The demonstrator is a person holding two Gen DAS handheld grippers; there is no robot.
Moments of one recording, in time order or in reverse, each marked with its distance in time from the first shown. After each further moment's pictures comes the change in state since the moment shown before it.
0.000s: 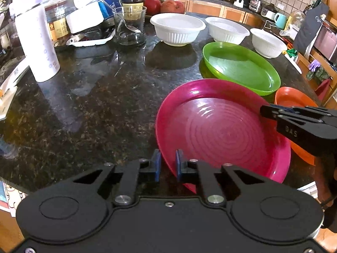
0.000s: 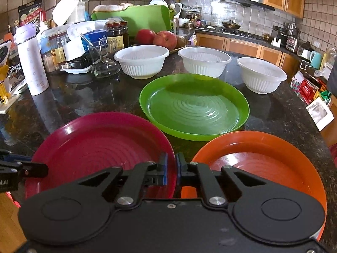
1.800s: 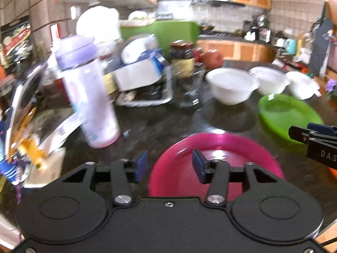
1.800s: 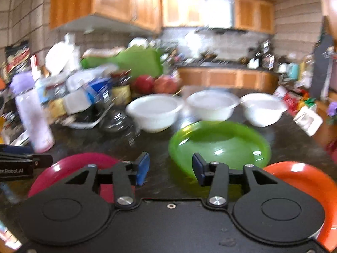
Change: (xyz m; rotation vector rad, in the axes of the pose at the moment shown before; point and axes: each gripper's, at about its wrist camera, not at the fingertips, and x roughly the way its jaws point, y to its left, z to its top) left arm -0.023 0.088 0.045 0.090 -0.270 0.078; right arm -0.023 0.063 0.027 0.144 -0.249 -0.123
